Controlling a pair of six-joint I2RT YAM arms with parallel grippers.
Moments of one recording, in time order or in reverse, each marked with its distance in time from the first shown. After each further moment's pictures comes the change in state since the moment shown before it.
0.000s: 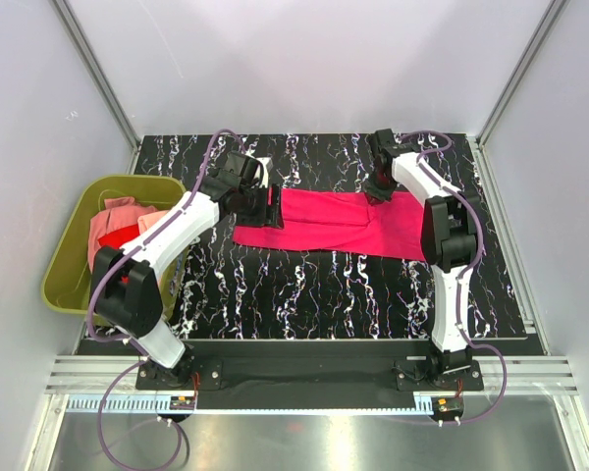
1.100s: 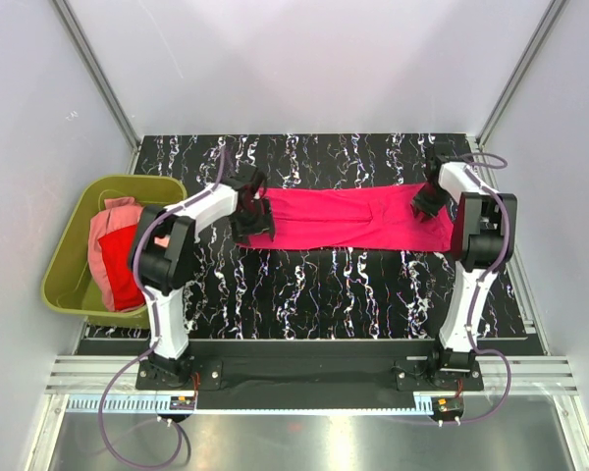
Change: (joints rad) left arm 0.069 0.367 0.069 -0.017 -0.127 -0.222; right arm -0.288 -0.077 -0.243 0.050 0.023 -0.018
